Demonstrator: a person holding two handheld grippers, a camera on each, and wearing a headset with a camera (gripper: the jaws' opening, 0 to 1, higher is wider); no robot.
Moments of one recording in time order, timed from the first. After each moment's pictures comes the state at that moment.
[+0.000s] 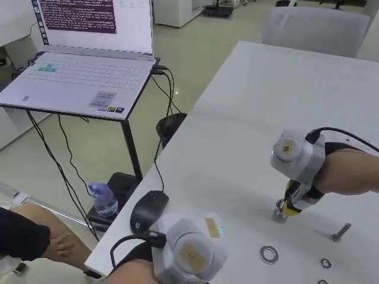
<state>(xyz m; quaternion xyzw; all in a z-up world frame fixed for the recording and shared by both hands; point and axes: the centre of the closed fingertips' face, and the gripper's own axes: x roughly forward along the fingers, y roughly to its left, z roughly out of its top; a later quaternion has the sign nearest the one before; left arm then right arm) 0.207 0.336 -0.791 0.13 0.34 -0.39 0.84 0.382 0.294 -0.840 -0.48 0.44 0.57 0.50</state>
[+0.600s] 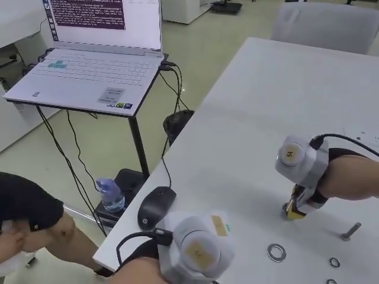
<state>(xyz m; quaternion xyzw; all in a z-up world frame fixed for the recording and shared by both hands) 0.209 0.338 -0.789 0.13 0.34 -0.39 0.85 0.383 0.295 -0.861 -0.48 0.45 0.56 0.50</state>
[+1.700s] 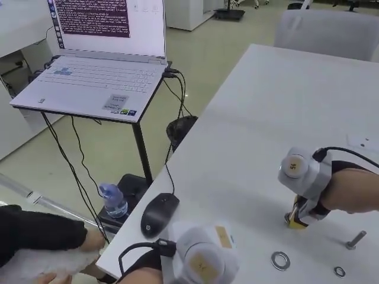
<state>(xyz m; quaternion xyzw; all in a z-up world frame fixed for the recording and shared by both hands) 0.203 0.336 -0.789 0.13 0.34 -0.39 0.84 0.384 0.296 -0.867 -0.48 0.44 0.57 0.51</state>
